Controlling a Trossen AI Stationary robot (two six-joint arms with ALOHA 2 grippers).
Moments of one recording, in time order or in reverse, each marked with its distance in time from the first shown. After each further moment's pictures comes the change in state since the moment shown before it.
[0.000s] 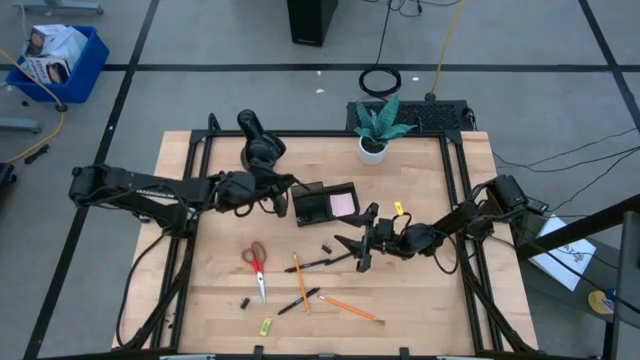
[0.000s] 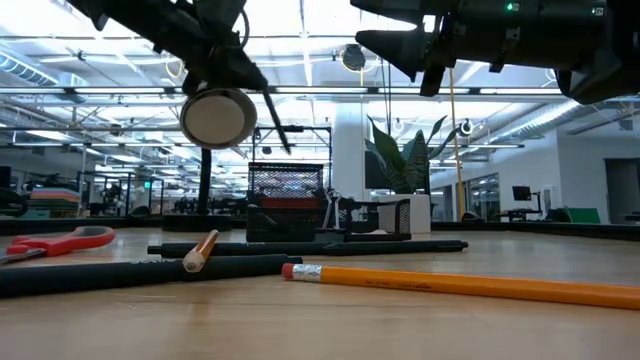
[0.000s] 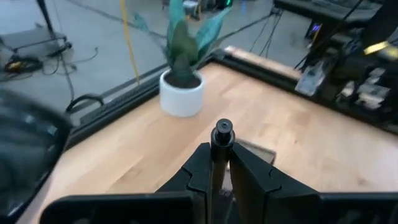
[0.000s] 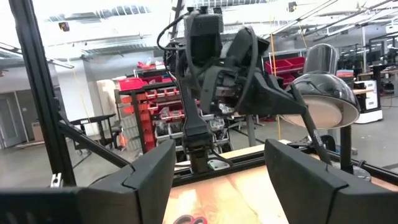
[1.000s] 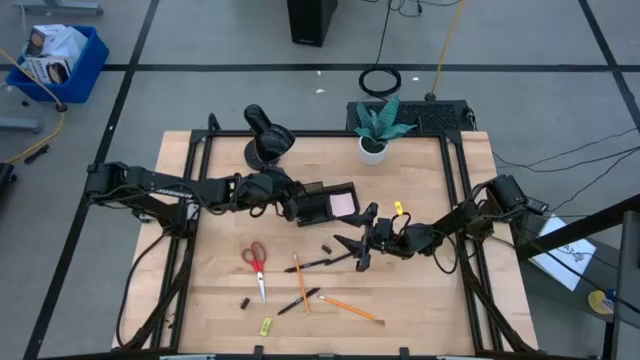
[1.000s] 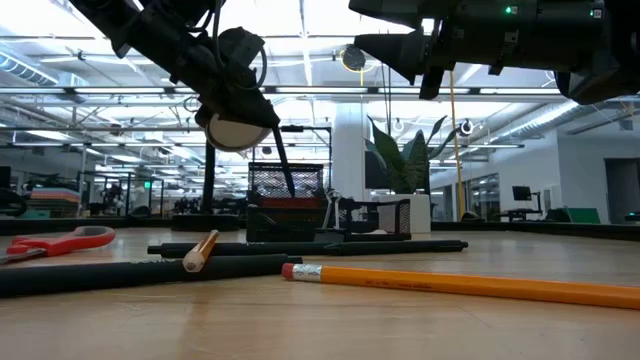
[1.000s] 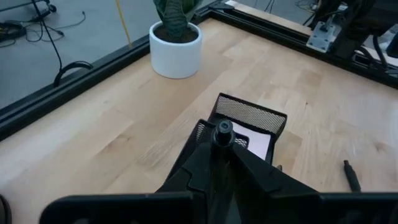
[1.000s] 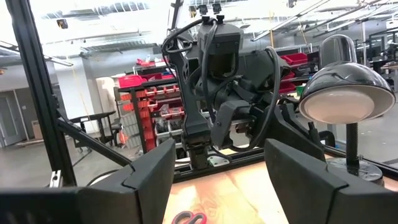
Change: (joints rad) left arm 0.039 0.162 -0.001 0.042 0.100 -0.022; right arm -0.005 0.001 0.000 -0.016 -0.001 0.016
